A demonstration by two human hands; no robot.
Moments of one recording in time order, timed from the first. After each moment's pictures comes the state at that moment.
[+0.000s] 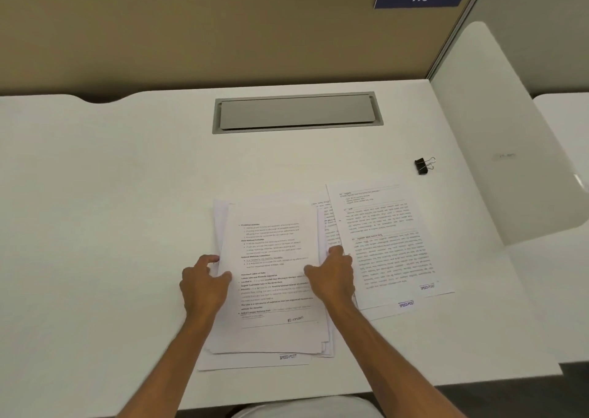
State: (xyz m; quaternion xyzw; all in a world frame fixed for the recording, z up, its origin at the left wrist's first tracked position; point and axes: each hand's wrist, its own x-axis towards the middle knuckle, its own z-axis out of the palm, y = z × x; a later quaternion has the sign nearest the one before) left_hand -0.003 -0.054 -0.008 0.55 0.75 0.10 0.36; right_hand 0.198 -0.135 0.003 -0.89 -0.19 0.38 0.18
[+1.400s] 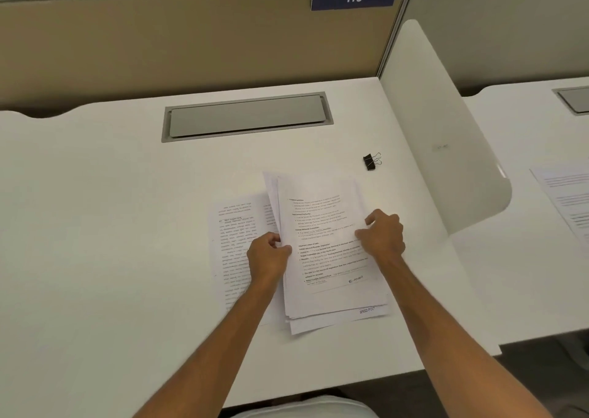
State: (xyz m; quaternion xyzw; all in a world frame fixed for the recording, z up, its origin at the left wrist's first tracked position) left_hand 0.208 -0.109 0.009 0.52 0.65 0.16 0.54; right_hand 0.409 -0.183 0.007 -0.94 -0.20 0.24 0.17
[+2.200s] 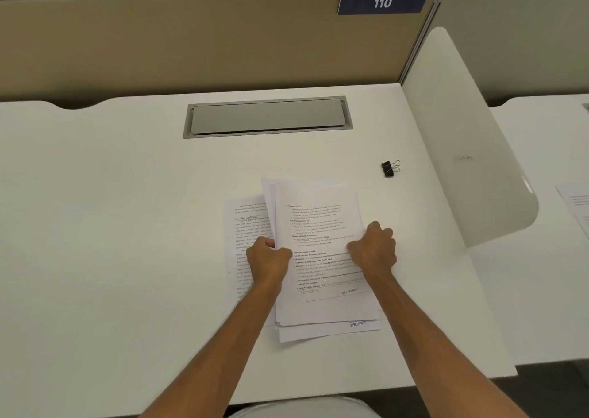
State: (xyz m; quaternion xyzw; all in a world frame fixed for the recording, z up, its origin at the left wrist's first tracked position) left_hand 0.190 -0.100 0.008 0.43 0.71 0.18 0.53; right_hand 0.362 -0.164 0.003 -0.94 -0.20 0.26 0.13
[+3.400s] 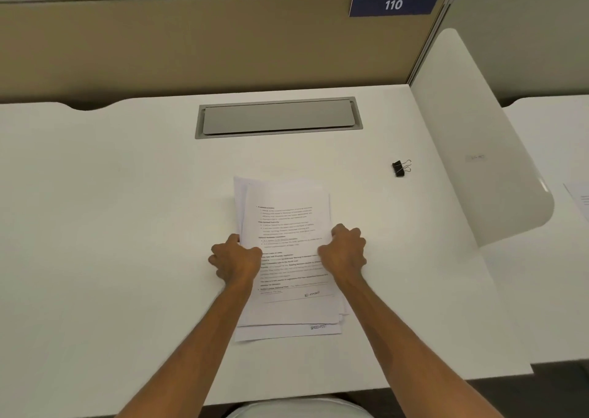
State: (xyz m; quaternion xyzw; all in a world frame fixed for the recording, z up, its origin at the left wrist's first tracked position) left_hand 0.122 -0.060 -0.004 0.51 0.78 0.09 0.36; right_hand 0.286 -0.135 0.006 -0.91 -0.25 0.30 0.14
